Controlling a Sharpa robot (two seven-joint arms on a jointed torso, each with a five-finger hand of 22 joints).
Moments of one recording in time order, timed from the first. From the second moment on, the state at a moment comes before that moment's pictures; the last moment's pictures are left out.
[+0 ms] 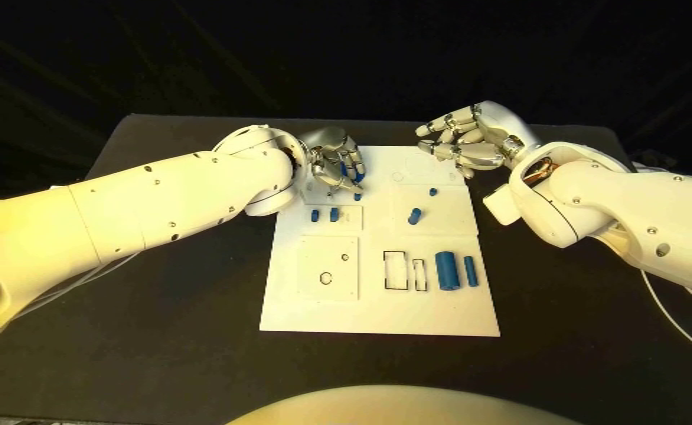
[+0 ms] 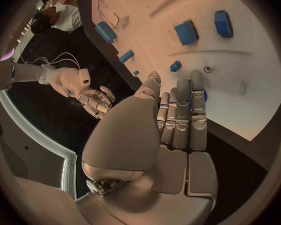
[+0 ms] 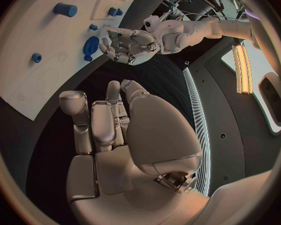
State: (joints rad) left arm 1.25 -0.59 -0.04 1.34 -1.15 -0.12 -0.17; left_hand 1.56 -0.07 0.08 0.19 0.08 0.71 0.18 0.43 0.32 0.78 0.12 0.61 0.31 1.03 0.05 0.79 0.72 0.17 1.12 0.15 0.33 0.59; right arm 1.23 -0.92 -0.04 1.63 -0.78 -0.47 0.08; right_hand 1.40 -0.04 0.12 0.16 0.46 0.99 0.14 0.10 0.10 1.09 0.06 0.73 0.73 1.47 -0.02 1.22 1.16 0.12 1.18 0.09 1.19 0.84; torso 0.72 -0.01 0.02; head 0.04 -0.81
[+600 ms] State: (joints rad) left arm 1.23 -0.53 -0.05 1.27 -1.40 -0.08 -0.12; left_hand 1.56 -0.09 0.18 0.17 0.08 0.92 0.15 0.26 0.14 0.95 0.09 0.43 0.10 1.36 0.01 1.23 1.04 0.15 1.38 0.11 0.77 0.94; right arm 1.23 -0.91 -0.04 1.63 -0.78 -0.47 0.08; right_hand 1.40 -0.04 0.12 0.16 0.46 0.99 0.14 0.10 0.10 1.09 0.06 0.73 0.73 1.47 -0.02 1.22 1.16 0.12 1.18 0.09 1.19 0.84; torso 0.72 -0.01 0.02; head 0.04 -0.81
